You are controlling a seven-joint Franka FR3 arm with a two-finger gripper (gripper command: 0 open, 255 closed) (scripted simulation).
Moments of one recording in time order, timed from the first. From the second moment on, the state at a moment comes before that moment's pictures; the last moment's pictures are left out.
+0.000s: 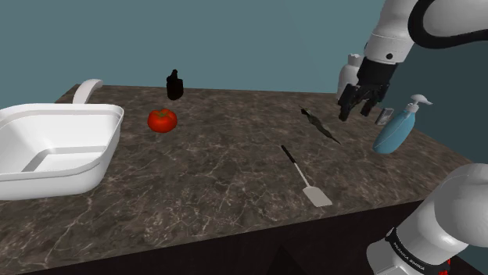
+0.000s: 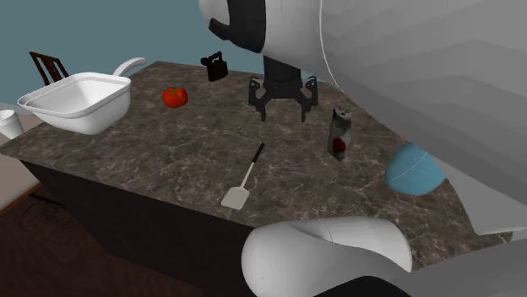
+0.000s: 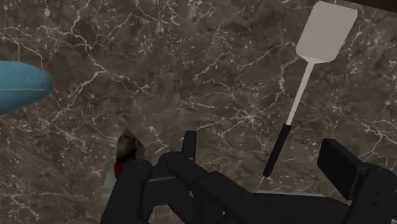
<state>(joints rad) -0.01 -0.82 0.09 -2.49 0.00 1.66 0.27</state>
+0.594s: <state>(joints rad) 0.01 -0.72 0.23 -2.69 0.11 2.00 0.47</state>
